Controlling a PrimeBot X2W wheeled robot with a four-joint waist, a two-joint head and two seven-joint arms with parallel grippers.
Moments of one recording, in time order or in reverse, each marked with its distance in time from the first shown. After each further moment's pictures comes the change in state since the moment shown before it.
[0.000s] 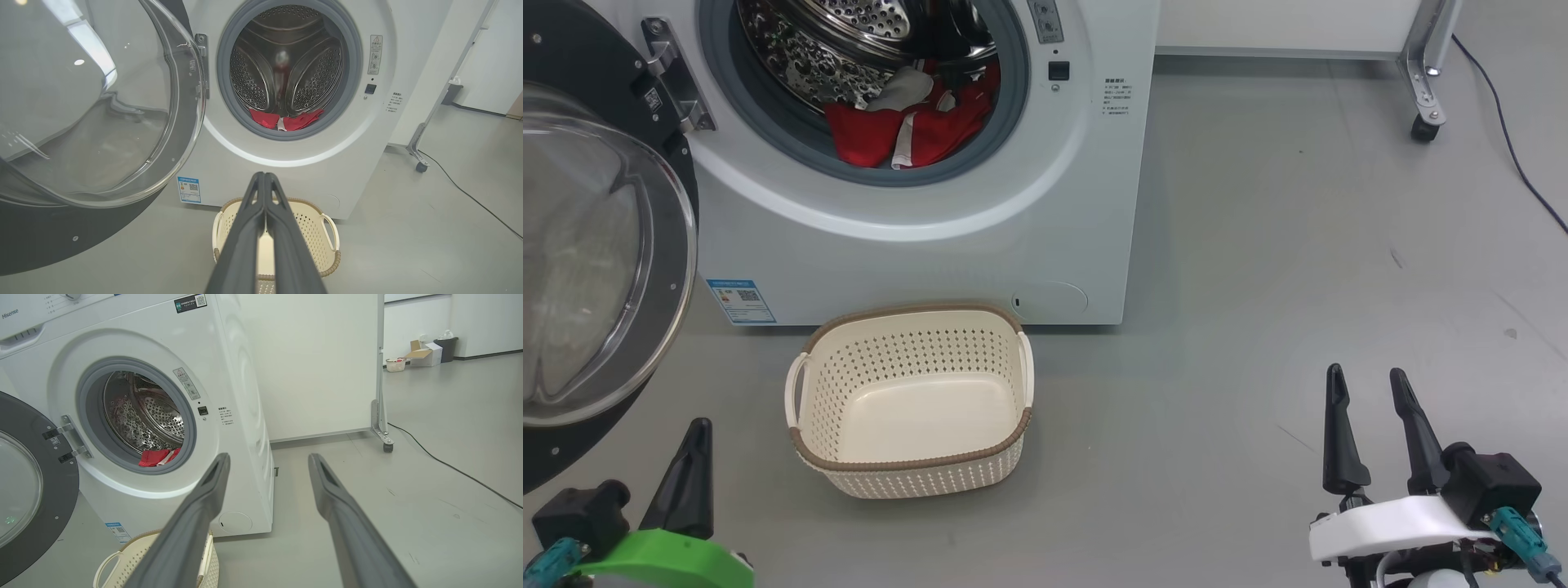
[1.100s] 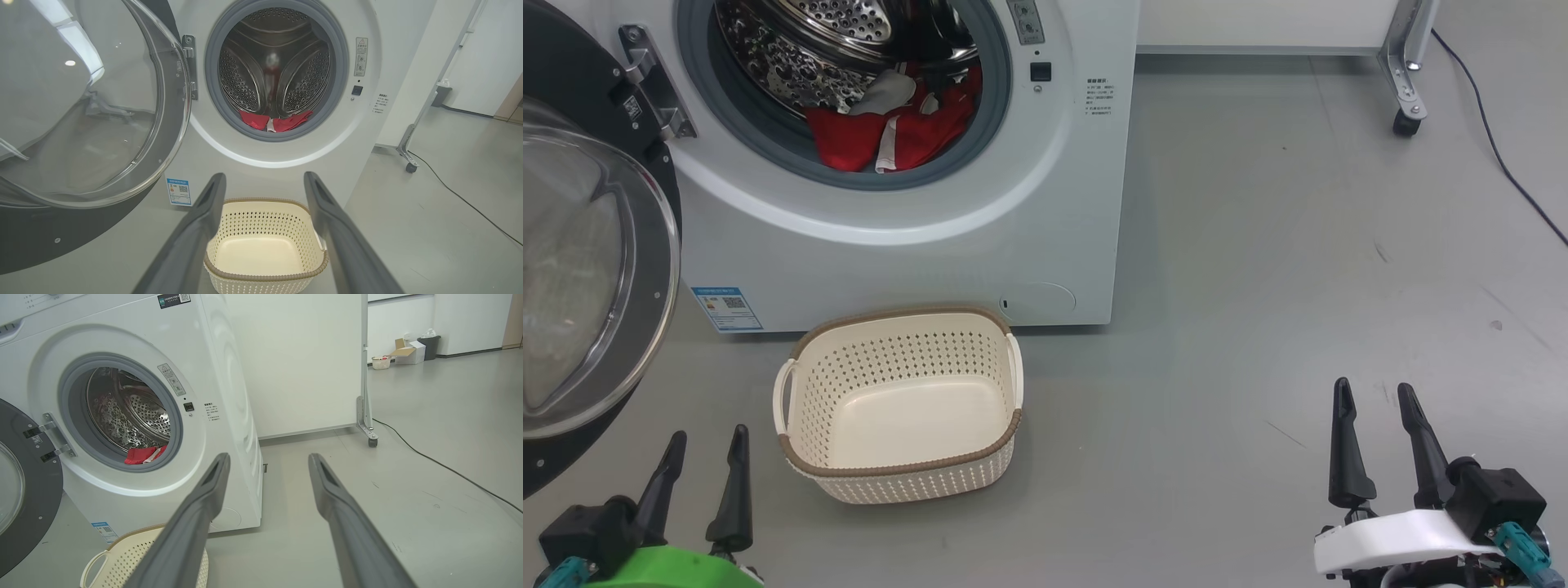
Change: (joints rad) left arm 0.057 -0.020 0.009 -0.073 0.013 0.000 -0.001; right arm 0.037 0.009 -0.017 -0.015 -0.016 -0.002 0.000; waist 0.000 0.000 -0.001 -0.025
